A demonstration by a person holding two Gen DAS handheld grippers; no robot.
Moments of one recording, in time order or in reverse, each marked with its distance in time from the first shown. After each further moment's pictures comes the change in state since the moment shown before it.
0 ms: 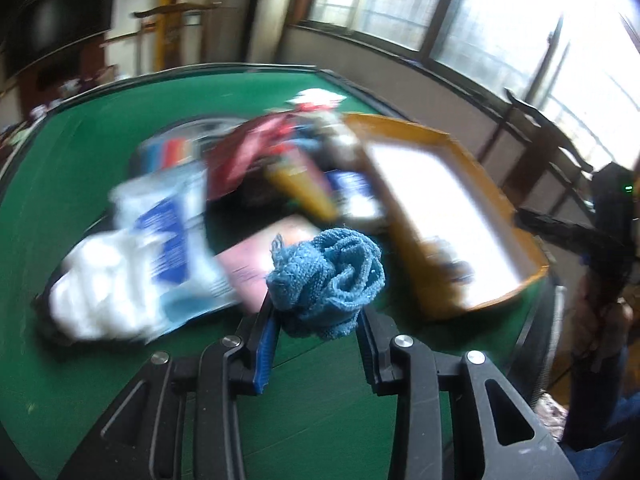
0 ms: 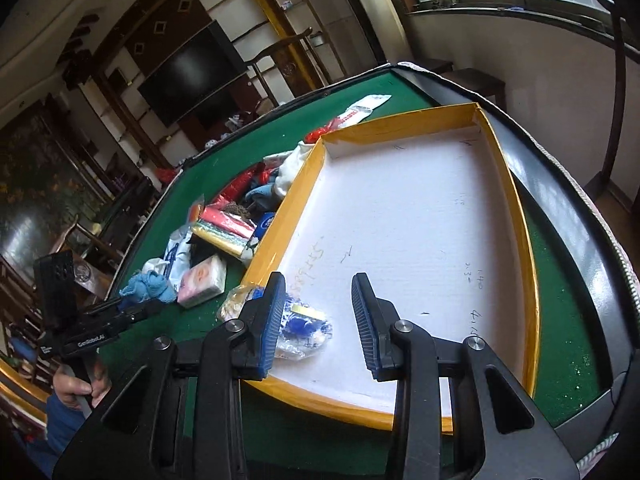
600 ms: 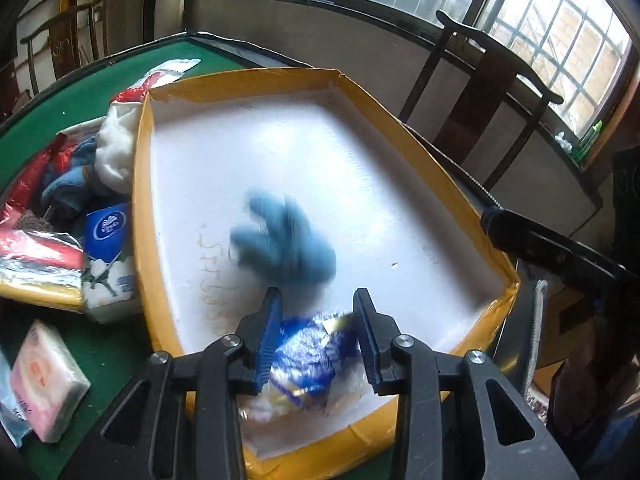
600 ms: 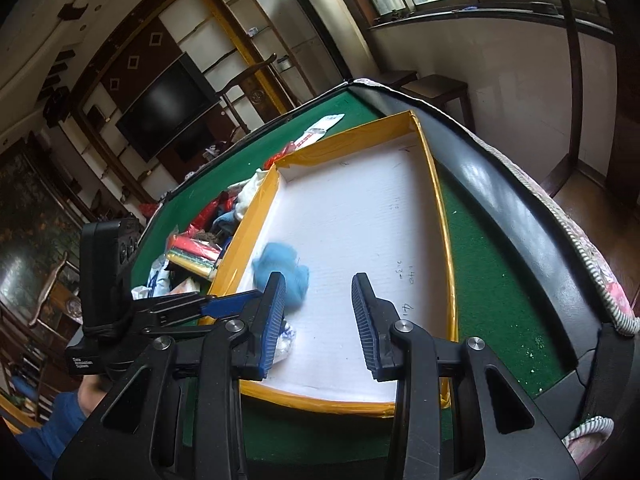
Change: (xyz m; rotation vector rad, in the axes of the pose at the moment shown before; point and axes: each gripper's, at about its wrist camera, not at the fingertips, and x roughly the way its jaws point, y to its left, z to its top) left arm 0.125 -0.132 0.045 0.169 0.174 -0.132; right arm -0.033 -0.043 -0.009 0.102 -0.085 -0.052
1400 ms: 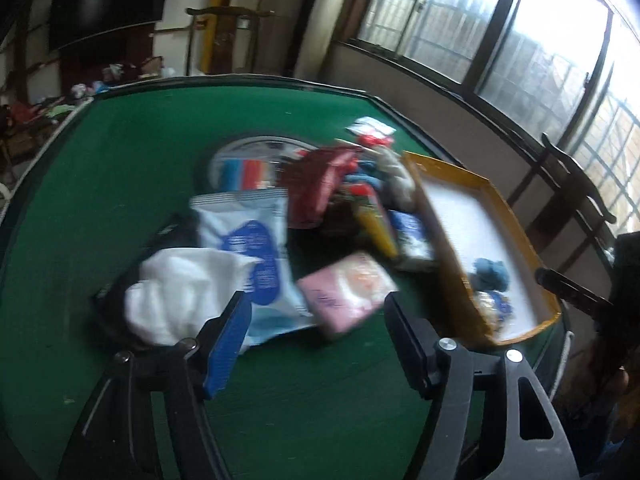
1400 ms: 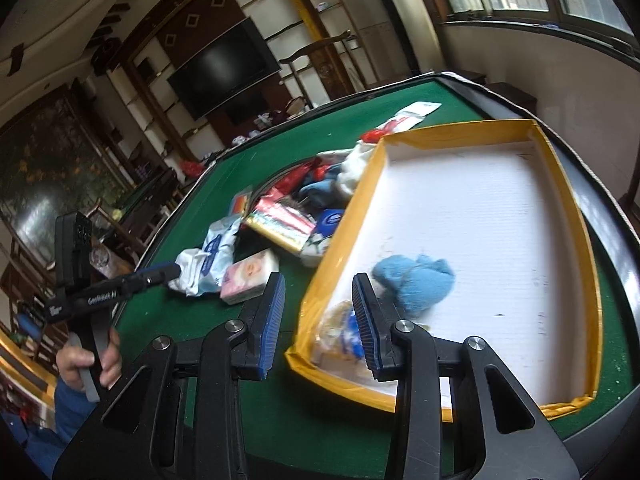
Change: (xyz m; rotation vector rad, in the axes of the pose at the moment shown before) left arm -0.171 0.166 -0.102 -0.342 -0.248 0.287; right arm 0.039 0.102 -0.018 -0.197 0.088 0.142
